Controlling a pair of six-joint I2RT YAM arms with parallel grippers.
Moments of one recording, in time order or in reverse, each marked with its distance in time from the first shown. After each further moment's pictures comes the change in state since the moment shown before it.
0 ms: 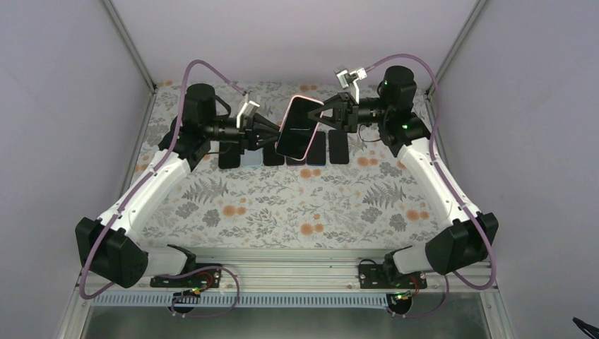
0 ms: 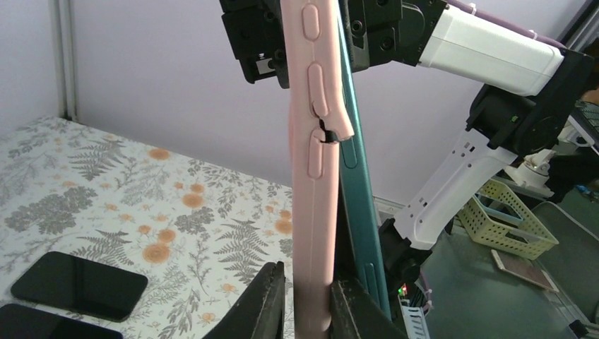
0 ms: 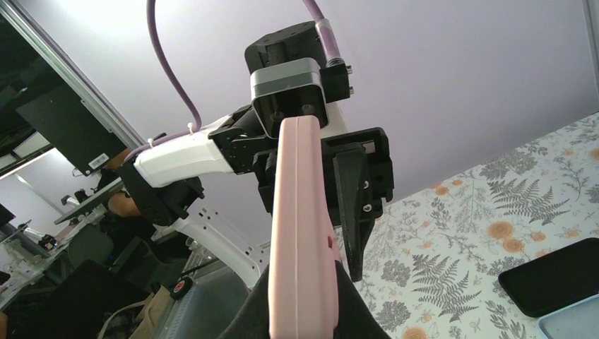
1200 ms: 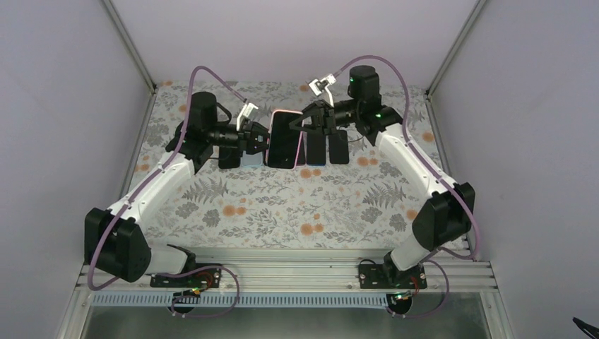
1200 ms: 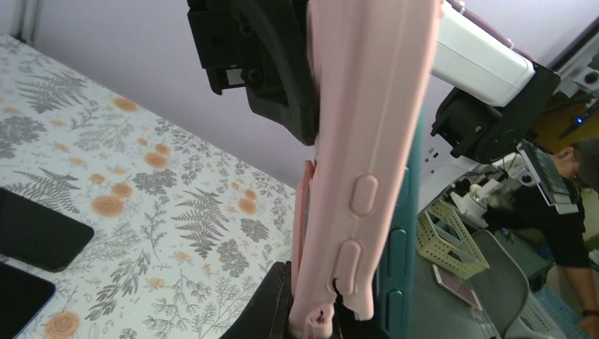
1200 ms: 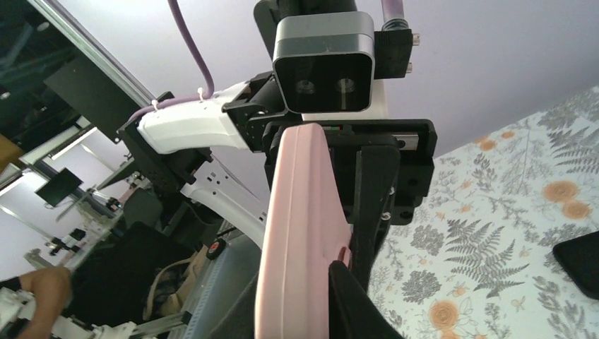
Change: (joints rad) left arm 0.023 0.041 -0.105 0.105 0.101 -0.201; right arm 0.091 0.172 0.074 -0.170 -0.073 -0.182
